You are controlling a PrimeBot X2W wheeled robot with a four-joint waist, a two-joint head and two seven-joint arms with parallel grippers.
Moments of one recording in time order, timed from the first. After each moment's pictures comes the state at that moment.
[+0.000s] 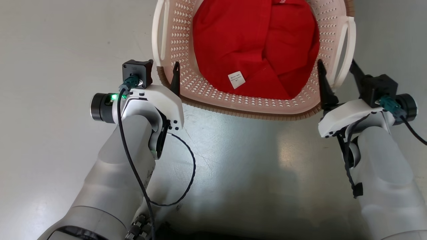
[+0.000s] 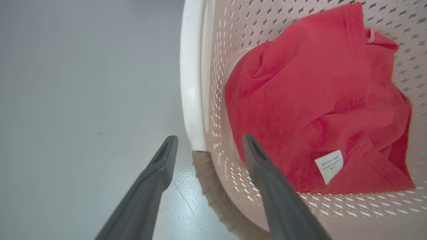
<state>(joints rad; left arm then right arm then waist) -0.92 0.01 -0.45 1.03 -0.45 0.09 -0.26 -0.68 -0.07 -0.06 0.70 -0.07 0.12 -0.25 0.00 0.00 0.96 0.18</state>
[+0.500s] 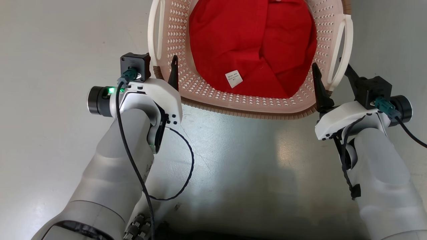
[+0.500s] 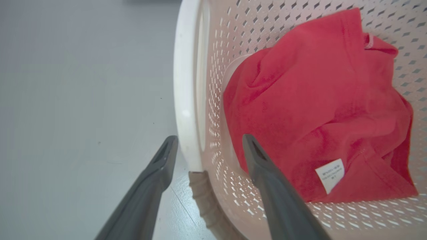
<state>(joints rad) -0.95 0.01 -0.44 1.06 -0.43 0.09 -0.26 -0.68 -0.07 -0.03 0.72 -0.05 0.12 -0.25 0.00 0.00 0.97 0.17</state>
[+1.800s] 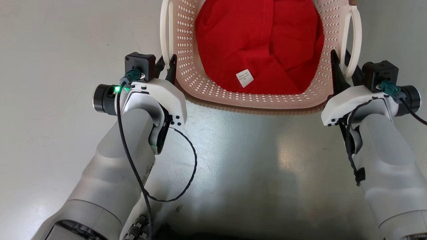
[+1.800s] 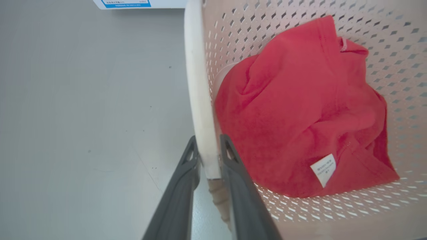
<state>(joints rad) -0.95 0.04 -0.61 1.00 -0.59 0.06 -0.26 -0.80 -0.09 -0.04 0.88 -0.05 0.11 -0.26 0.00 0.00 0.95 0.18</state>
